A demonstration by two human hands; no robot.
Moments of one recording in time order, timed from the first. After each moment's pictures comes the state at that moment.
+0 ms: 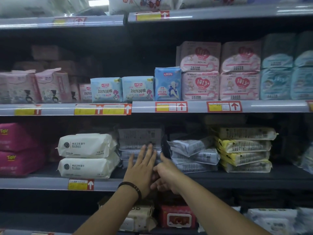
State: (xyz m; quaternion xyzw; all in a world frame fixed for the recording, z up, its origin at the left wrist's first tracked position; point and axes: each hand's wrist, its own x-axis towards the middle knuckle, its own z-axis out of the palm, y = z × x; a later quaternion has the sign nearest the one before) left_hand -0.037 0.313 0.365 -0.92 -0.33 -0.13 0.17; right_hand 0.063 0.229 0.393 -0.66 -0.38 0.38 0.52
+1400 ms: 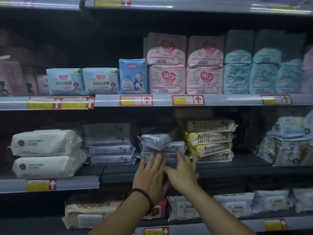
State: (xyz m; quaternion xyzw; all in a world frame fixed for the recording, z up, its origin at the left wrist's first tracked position) left_hand 0.063 0.221 0.336 -0.93 -0.25 -0.14 0.22; right_hand 0.160 0.134 0.362 -0.84 -0.35 0.06 0.41
